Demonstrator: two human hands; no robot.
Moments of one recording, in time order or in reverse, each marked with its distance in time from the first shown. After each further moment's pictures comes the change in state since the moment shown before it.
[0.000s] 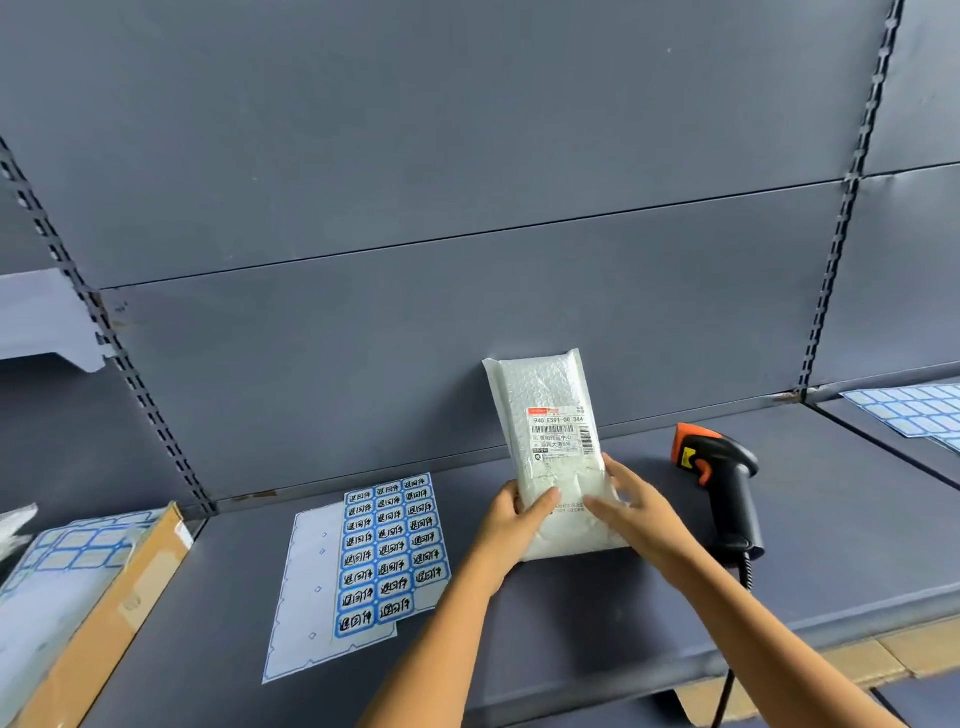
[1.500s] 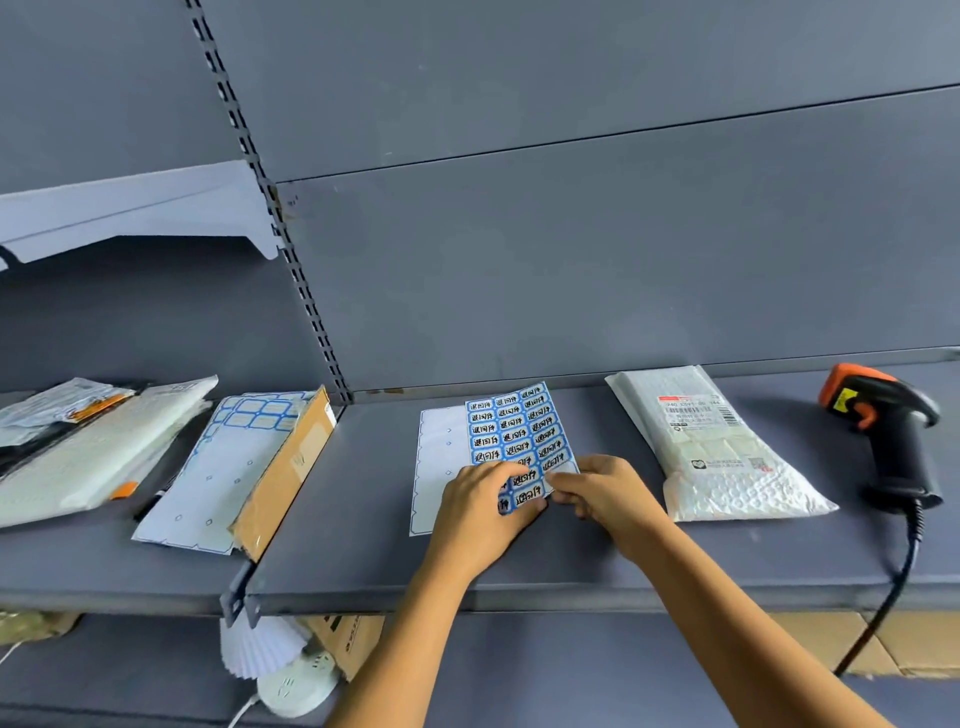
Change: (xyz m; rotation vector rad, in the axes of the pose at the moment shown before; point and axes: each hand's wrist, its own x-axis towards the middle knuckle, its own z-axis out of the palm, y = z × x) left_hand -0.108 -0.052 -0.133 0.828 0.352 0.322; right_hand -0.043 -0.033 0.158 0.253 -0.278 0.234
